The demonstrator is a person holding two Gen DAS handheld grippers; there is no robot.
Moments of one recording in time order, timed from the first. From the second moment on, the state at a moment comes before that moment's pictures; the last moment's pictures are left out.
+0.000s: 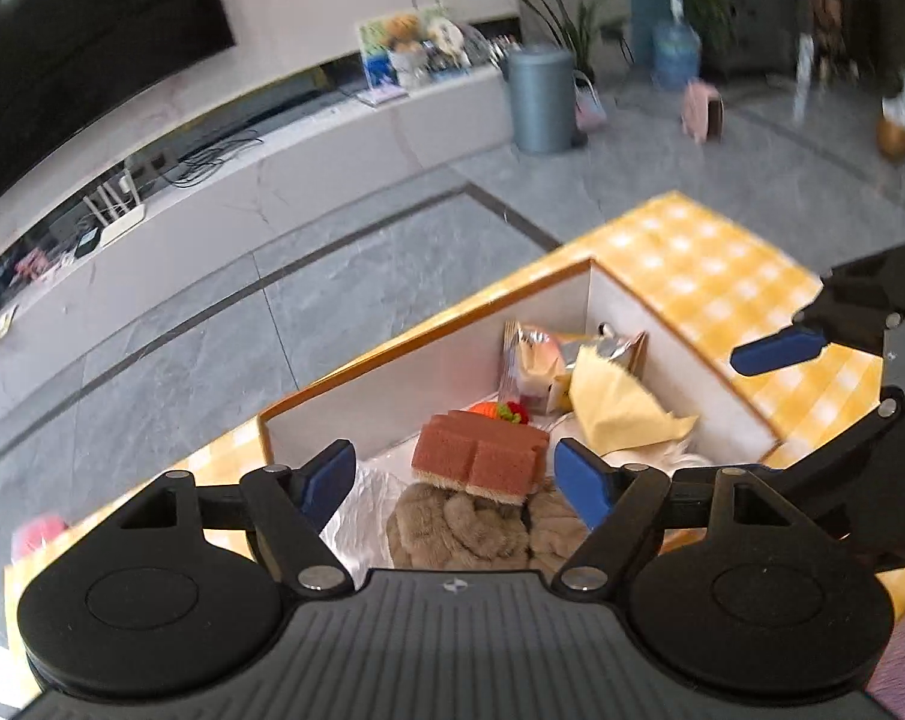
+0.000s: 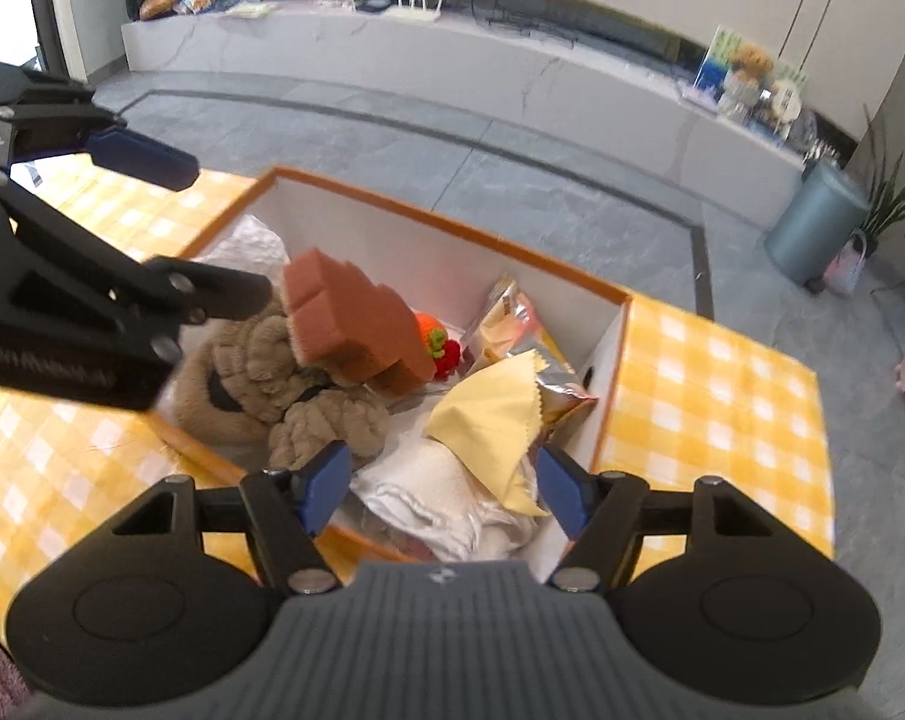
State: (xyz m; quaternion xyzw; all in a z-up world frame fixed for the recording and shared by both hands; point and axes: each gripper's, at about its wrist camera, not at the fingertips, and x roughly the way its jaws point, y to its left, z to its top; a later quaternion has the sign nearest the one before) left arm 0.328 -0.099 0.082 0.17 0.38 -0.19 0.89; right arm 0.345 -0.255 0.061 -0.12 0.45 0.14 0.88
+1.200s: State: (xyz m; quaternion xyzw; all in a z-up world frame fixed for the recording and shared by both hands) left arm 0.060 -0.051 0.099 0.01 0.16 -0.07 0.98; right arm 0.038 -0.252 0.083 -0.04 0.18 0.03 0.98
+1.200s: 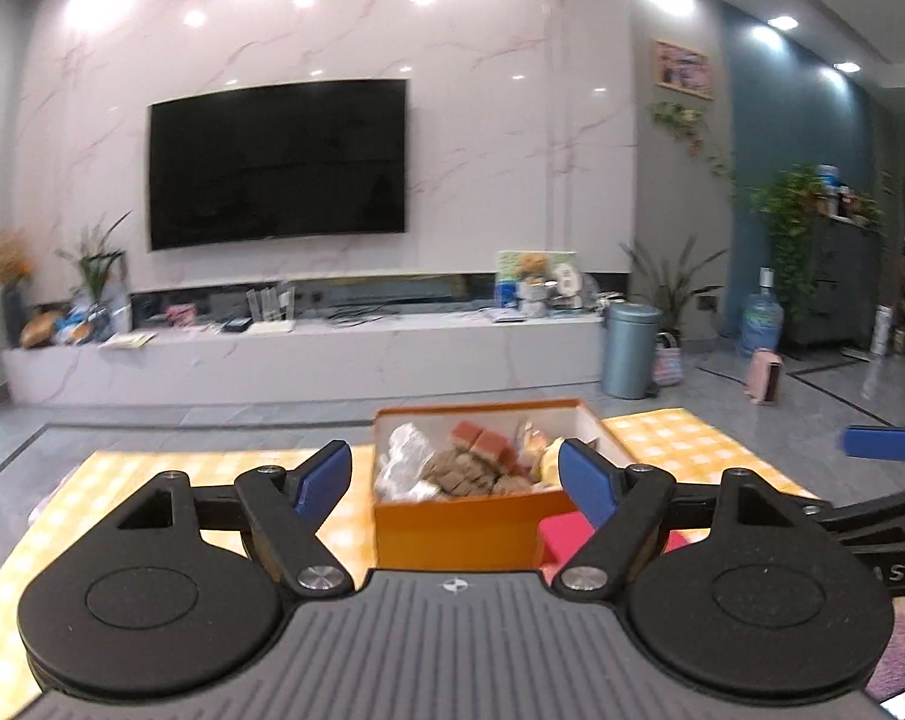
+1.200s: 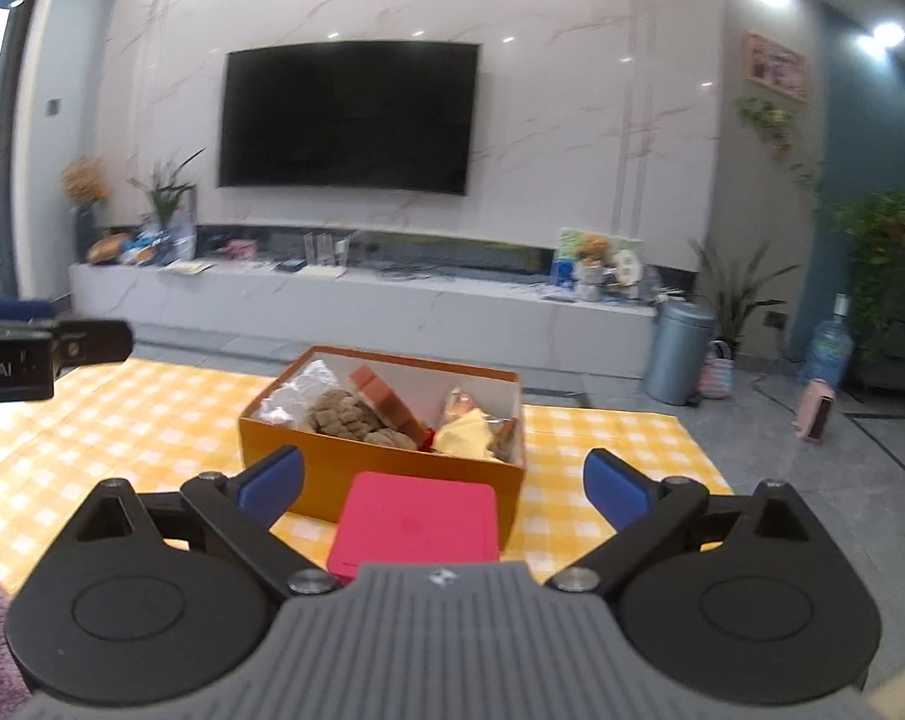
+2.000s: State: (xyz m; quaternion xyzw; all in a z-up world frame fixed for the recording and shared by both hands) left arm 0.041 -0.048 0.003 -0.01 0.29 -0.03 0.96; right arm 0.027 -0.244 0.000 -0.01 0.27 0.01 0.96
